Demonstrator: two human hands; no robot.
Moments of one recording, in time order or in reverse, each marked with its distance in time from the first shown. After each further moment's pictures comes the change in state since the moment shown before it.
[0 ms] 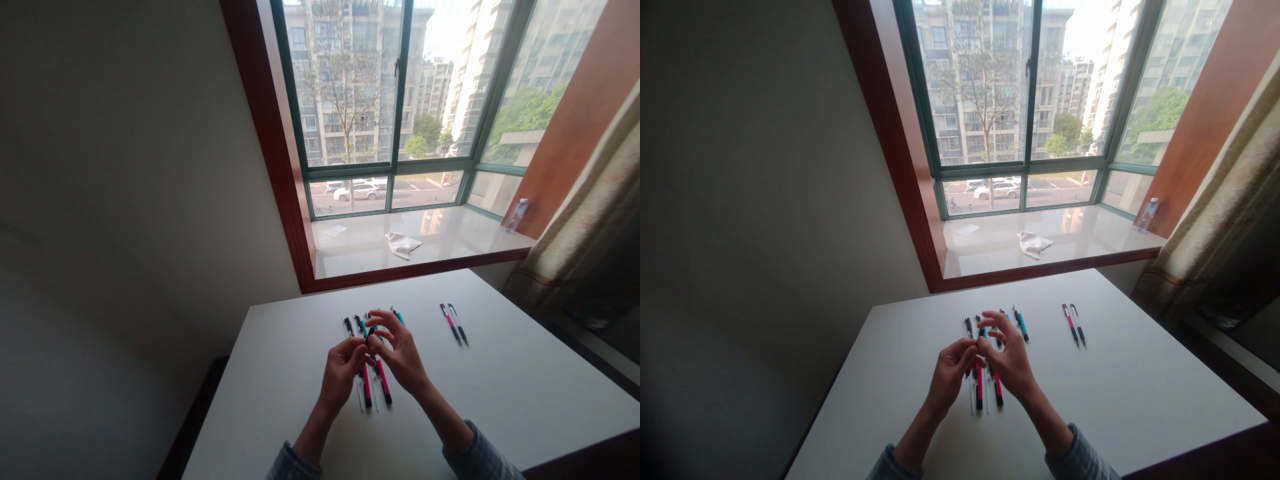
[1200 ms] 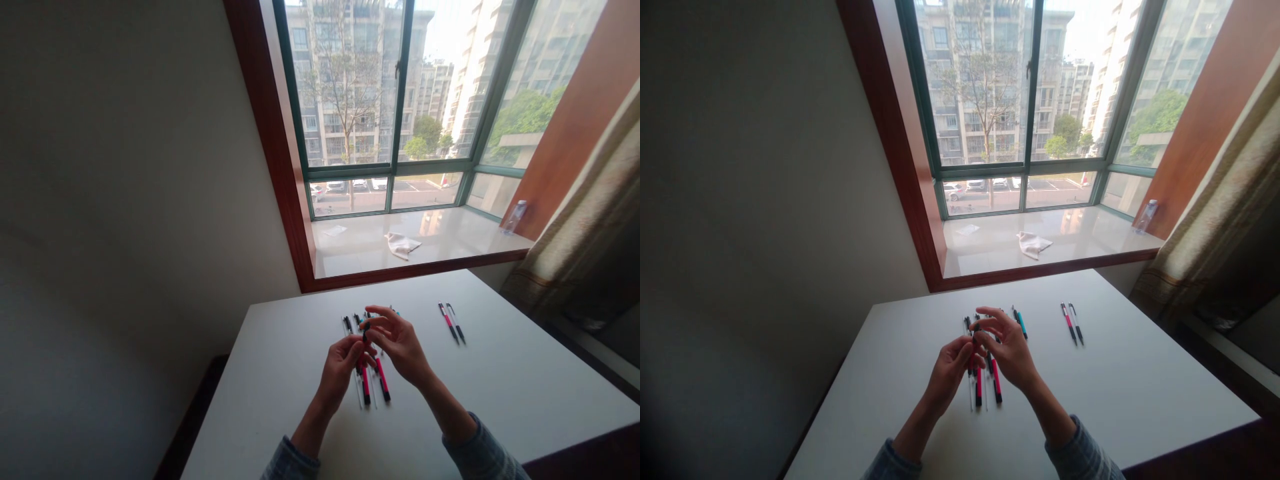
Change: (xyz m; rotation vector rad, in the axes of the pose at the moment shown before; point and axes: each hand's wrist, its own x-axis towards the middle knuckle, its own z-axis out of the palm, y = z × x) left_hand 0.000 -0.003 -0.003 -0.183 -0.035 -0.080; right_hand 0.005 -0.019 -0.005 0.156 -0.137 0.068
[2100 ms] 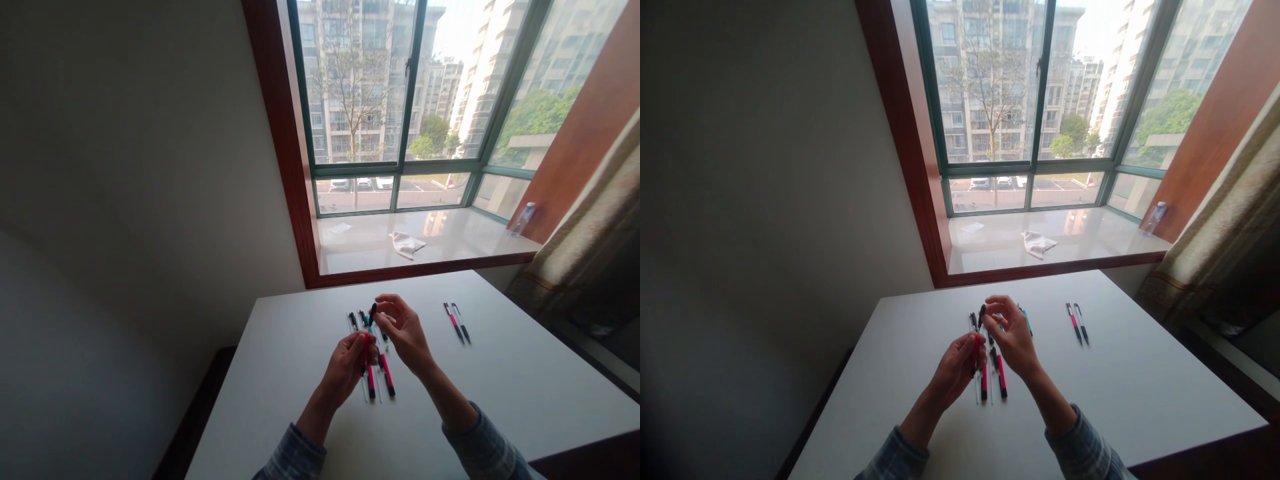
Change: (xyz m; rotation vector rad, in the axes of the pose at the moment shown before) left_hand -0.007 0.003 0.000 -0.329 -0.062 -0.142; right_hand 0.009 -0.017 0.015 -0.059 0.122 -0.061
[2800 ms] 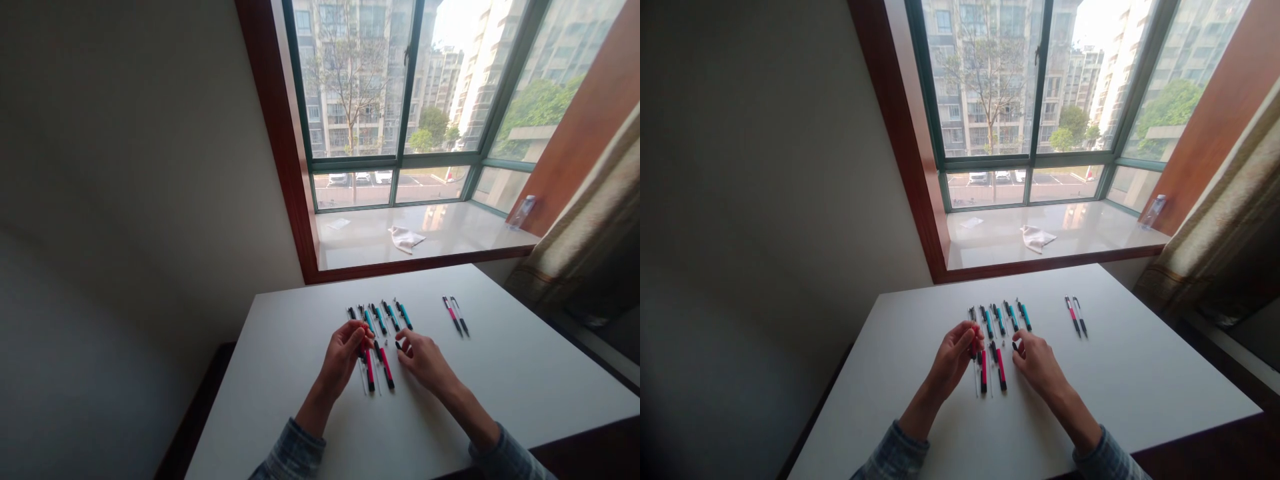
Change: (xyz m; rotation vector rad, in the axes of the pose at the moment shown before) left_hand 0.002 0.008 0.003 0.101 0.091 0.086; right_hand -0.049 0.068 -0.071 -0.777 -0.096 0.196
